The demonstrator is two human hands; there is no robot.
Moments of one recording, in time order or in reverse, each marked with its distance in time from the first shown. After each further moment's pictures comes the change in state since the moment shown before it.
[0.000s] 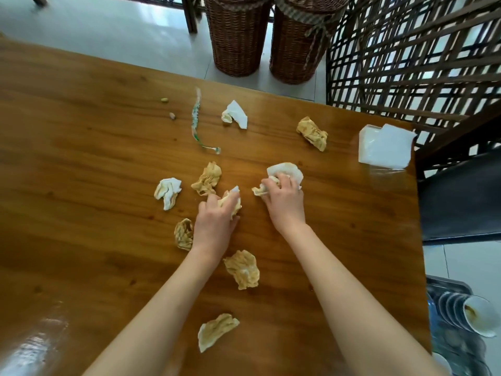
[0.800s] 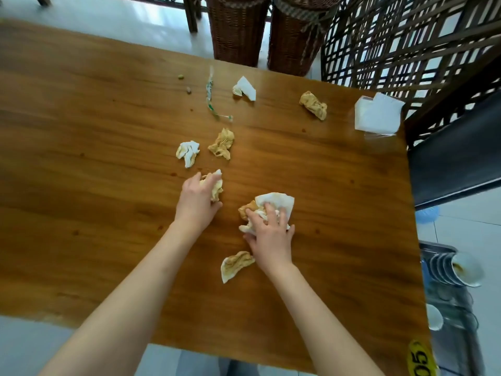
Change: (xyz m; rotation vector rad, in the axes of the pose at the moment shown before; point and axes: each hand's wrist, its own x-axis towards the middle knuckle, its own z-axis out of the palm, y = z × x) left_hand -0.061 -0.060 -0.022 -0.002 -0.071 -0.084; right_hand -0.175 -0.063 0.044 0.051 -0.122 0.077
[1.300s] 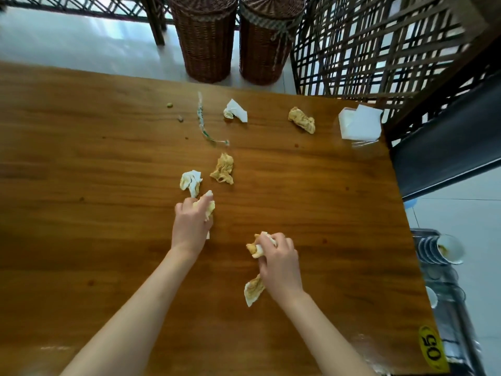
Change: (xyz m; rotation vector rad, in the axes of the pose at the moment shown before) left_hand 0.019 -0.035 -0.025 -0.055 0.102 0.168; right_hand -0.021 -0.040 -0.015 0.109 0.245 0.042
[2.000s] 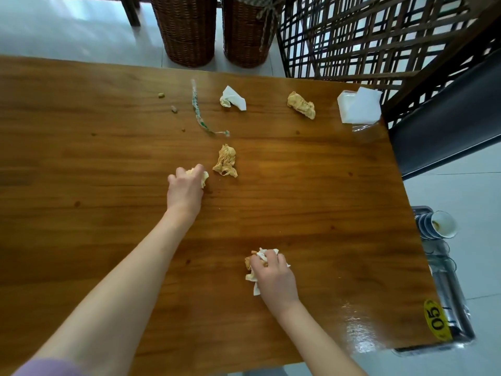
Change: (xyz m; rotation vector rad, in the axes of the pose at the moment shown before) left_hand 0.069 -0.024 -0.015 0.107 -0.172 -0.049; right_hand -0.031 -0.024 0.036 -0.227 -0.127 -0.094
